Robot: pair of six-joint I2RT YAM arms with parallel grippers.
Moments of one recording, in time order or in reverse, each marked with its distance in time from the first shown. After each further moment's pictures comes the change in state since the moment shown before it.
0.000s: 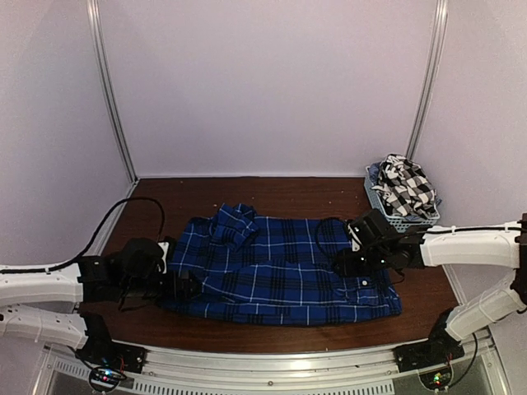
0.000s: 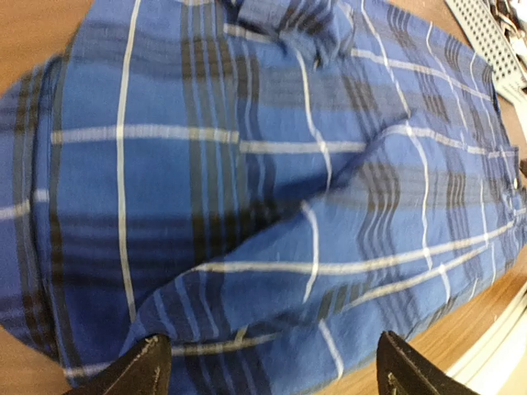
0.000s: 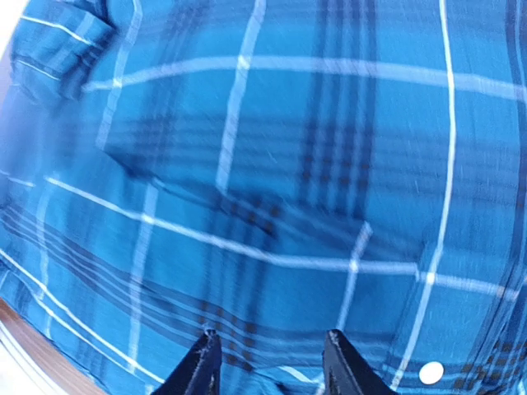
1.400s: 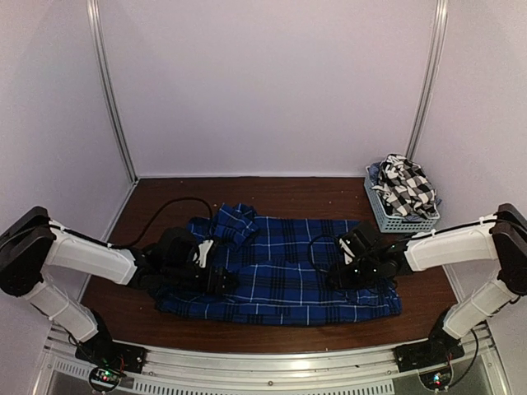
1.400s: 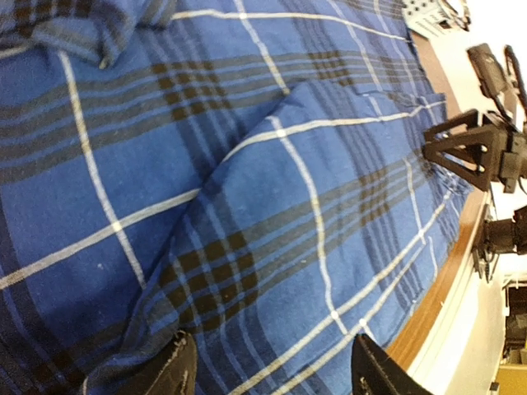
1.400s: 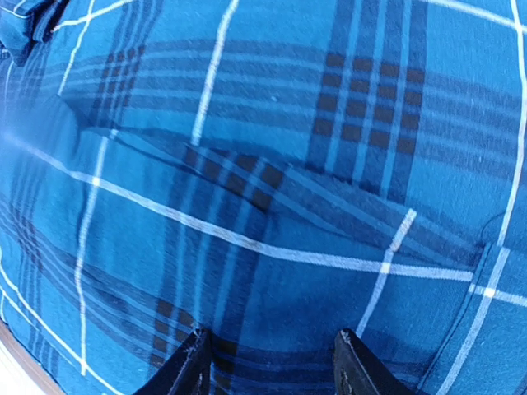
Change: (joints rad) left arm 0.107 0.570 0.149 0.523 0.454 0.172; right arm 0.000 0.139 -0.018 0.100 -0.064 -0.073
